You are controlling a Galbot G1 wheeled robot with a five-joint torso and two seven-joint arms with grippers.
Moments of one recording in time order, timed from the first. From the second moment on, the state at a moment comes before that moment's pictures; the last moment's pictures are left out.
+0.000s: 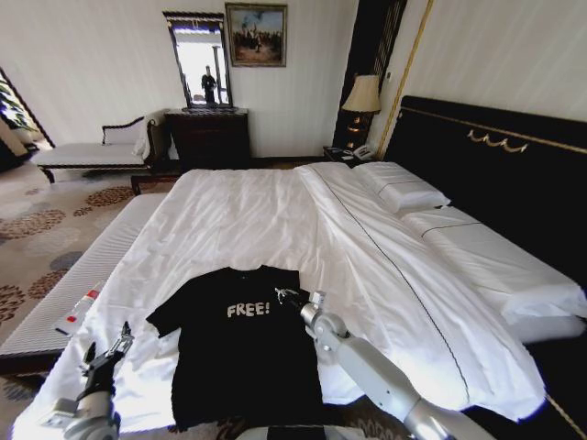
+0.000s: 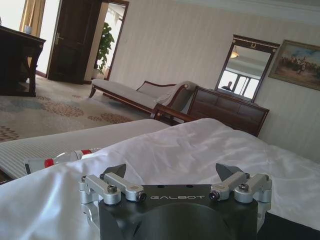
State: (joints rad) left arm 1.75 -1.46 -1.04 -1.96 -0.73 -0.08 -0.02; right arm -0.83 1.21 -0.18 1.39 0.98 -0.08 -0.12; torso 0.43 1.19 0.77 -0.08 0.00
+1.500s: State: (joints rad) left arm 1.76 -1.45 -1.04 -1.95 -0.73 -0.08 -0.03; right arm -0.98 1.02 -0.06 1.70 1.30 -0.32 0.24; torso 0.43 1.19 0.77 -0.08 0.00
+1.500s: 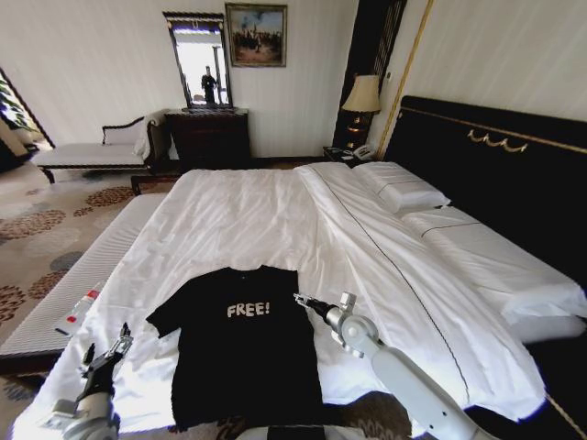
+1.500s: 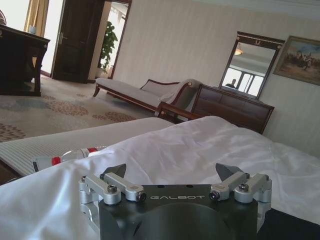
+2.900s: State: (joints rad) left arm 1.61 -1.30 -1.03 -1.91 -1.00 0.15 -0.03; right arm -1.05 0.99 0.05 1.83 1.05 -0.20 0.09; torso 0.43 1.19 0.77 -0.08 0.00
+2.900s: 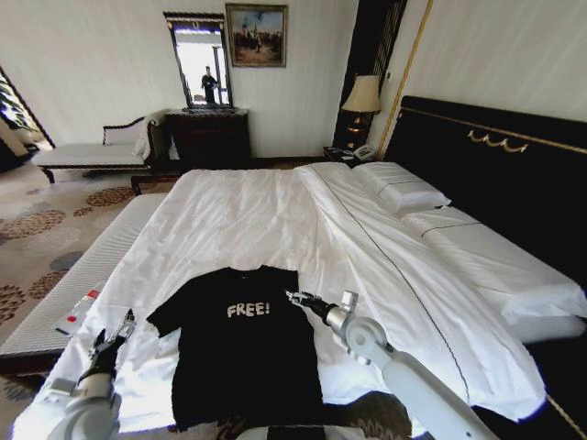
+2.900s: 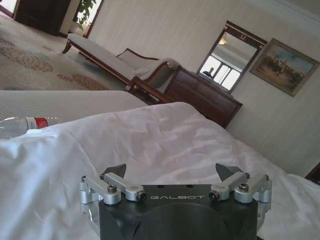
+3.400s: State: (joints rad) left arm 1.59 -1.29 -1.00 -1.81 -1.11 0.20 0.03; right arm -1.06 1.10 0.18 1.81 0.83 -0.08 0.16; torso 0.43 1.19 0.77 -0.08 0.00
